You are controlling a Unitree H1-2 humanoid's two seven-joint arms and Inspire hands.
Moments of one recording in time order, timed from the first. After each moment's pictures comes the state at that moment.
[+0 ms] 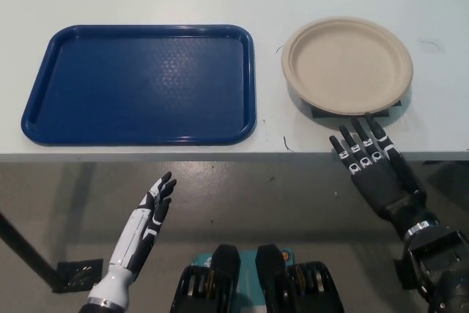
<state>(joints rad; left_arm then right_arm) -0.09 0.12 -0.08 0.20 0.13 -0.31 -0.04 -0.31 0.02 -0.25 0.09 1.24 0.47 -0.15</state>
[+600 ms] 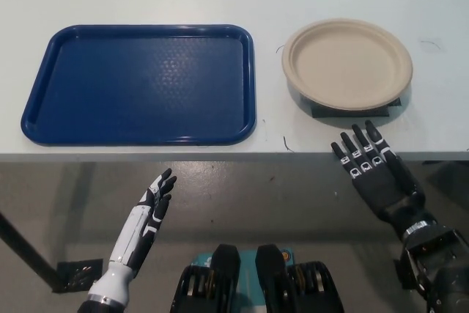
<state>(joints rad) -0.10 0.12 -0.08 0.20 0.13 -0.31 -0.04 -0.33 0.02 -0.27 0.13 1.18 0.47 -0.16</state>
